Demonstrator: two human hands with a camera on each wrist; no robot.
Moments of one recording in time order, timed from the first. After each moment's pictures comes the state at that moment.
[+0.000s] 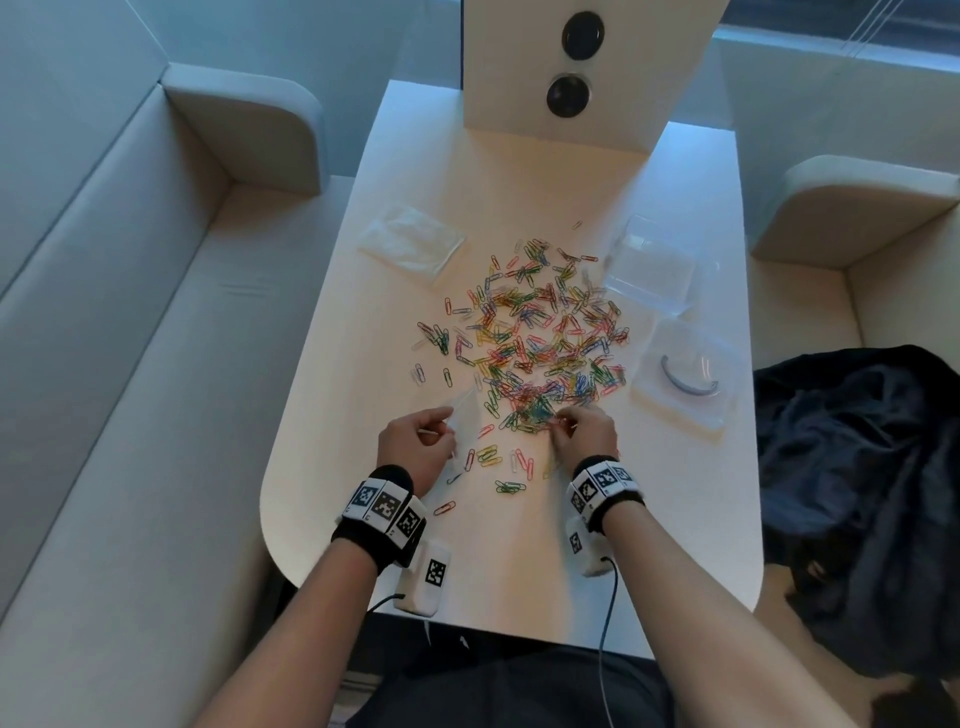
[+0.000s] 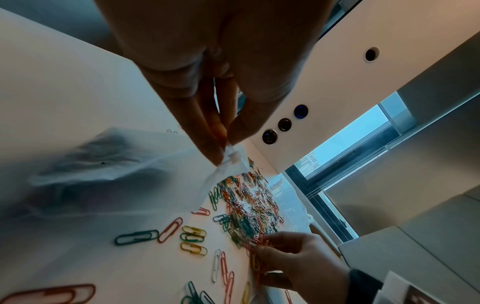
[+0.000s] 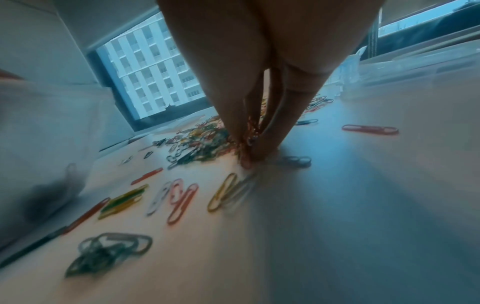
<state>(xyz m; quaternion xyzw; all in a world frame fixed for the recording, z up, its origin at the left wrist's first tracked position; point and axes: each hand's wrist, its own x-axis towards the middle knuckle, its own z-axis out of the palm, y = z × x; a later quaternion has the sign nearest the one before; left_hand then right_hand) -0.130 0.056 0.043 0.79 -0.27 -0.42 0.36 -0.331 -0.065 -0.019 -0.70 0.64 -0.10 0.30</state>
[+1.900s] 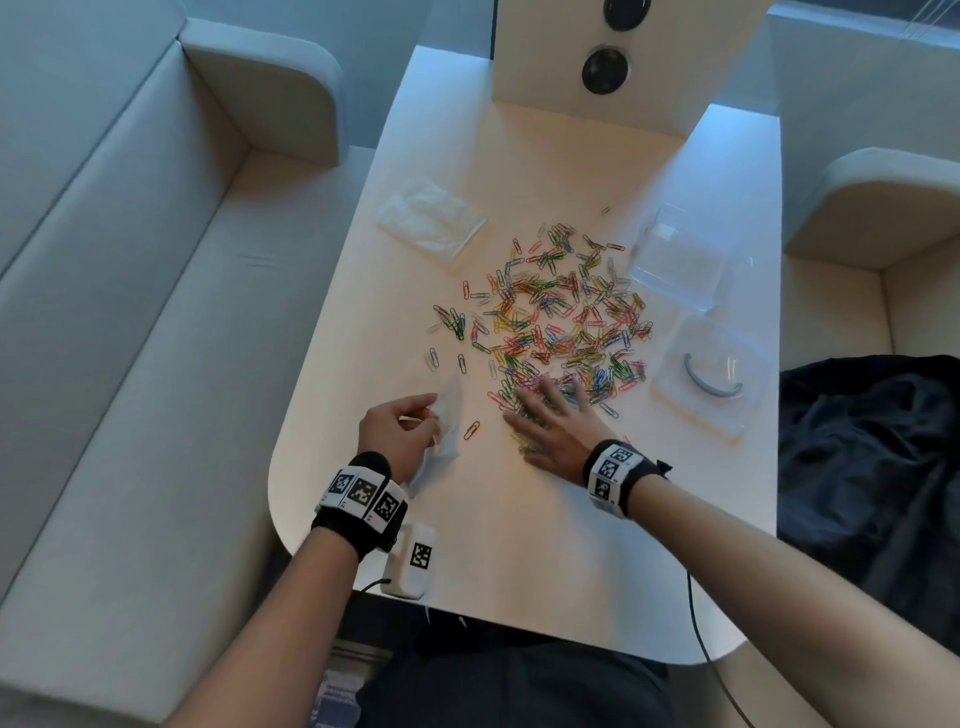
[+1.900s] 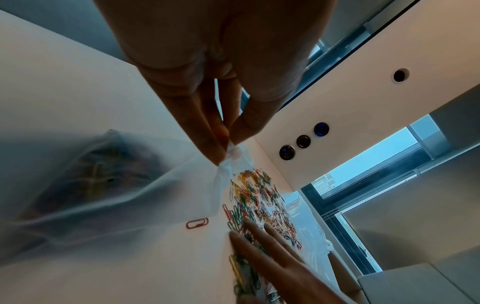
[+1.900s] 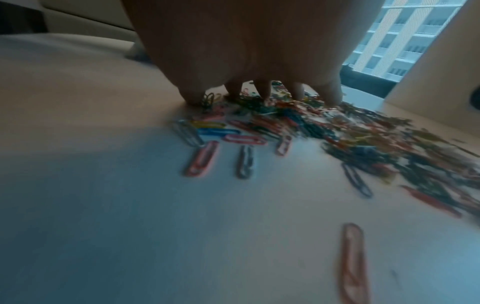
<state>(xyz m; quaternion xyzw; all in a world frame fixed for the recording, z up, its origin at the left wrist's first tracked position) -0.103 0.067 0.038 0.79 -0.19 -0.43 0.39 -0.325 -0.076 -0.033 -0.96 0.19 0.20 0.01</state>
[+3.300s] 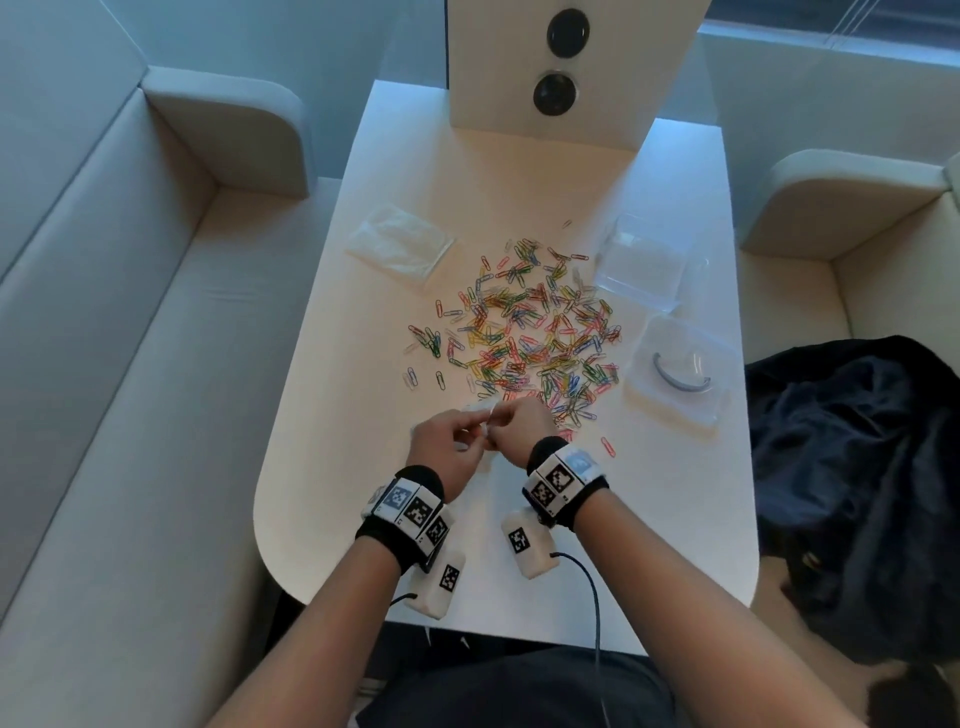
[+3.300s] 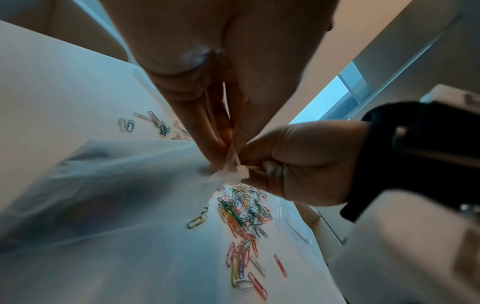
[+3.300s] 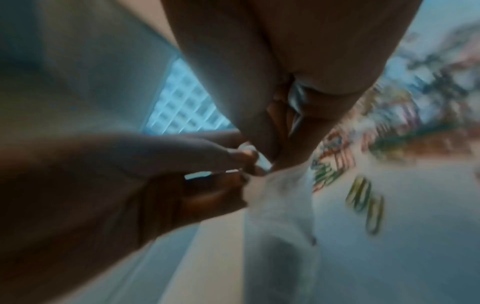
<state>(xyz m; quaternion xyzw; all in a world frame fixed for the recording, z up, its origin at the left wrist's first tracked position) -0.159 0.039 0.045 0.74 -0.44 -0.37 0.35 -0.261 -0.047 0.043 -0.60 0.60 -0.02 0.52</state>
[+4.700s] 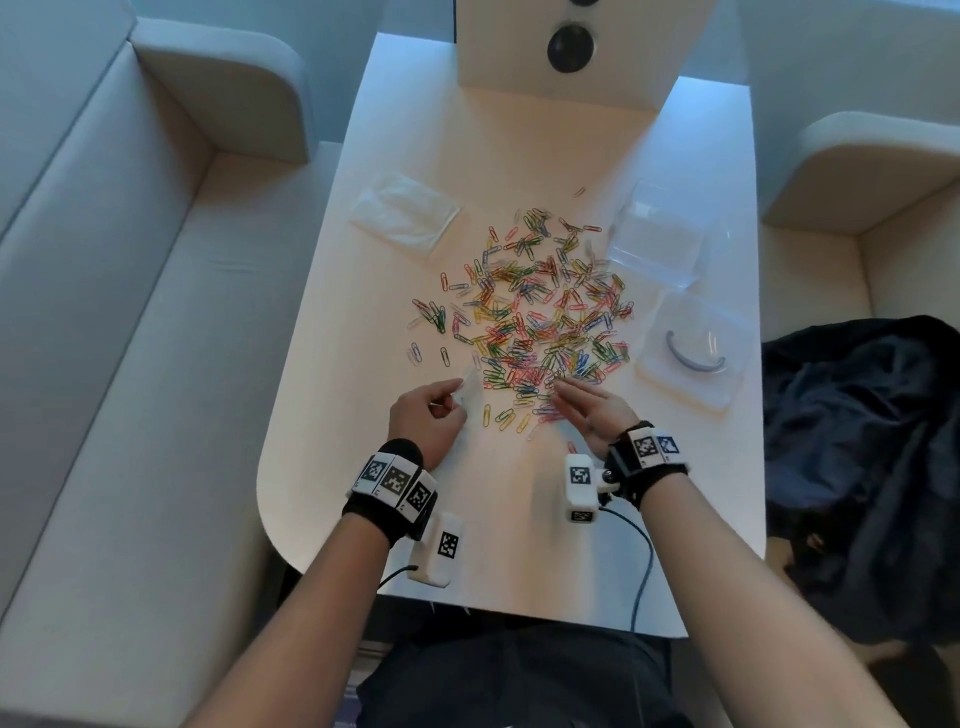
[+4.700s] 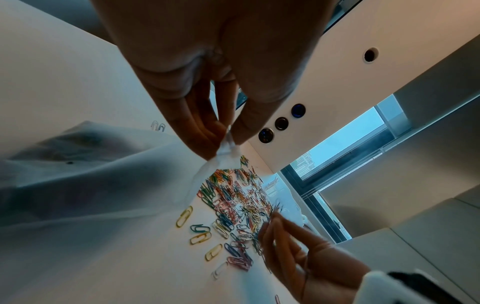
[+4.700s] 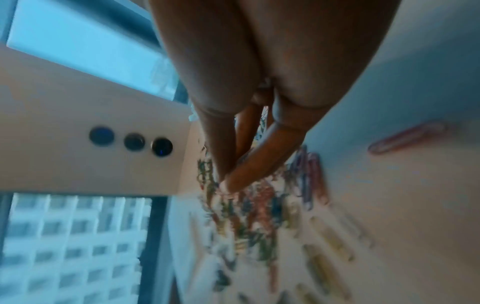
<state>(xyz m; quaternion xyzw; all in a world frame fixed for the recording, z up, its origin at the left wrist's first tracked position) -0.137 0.039 0.036 0.79 -0.29 -0.41 0.36 -0.340 -0.078 0.012 -0.17 0.56 -0.30 0.76</state>
